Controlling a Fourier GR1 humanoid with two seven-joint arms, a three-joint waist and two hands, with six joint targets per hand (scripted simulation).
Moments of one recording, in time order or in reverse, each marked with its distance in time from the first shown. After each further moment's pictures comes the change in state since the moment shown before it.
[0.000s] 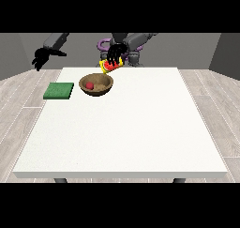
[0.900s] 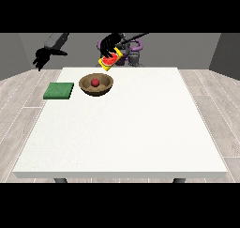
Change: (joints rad) left arm -0.187 0.025 -0.084 0.004 -0.230 -0.358 -0.120; right arm 0.004 0.012 0.007 0.036 -0.007 0.016 -0.009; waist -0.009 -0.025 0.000
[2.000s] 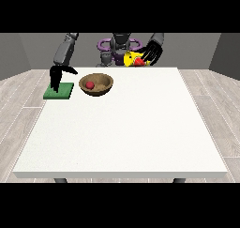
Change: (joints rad) left arm 0.256 0.025 0.597 -0.286 0.684 0.267 -0.262; right arm -0.012 0.024 -0.056 0.002 -0.075 -0.034 0.044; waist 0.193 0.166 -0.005
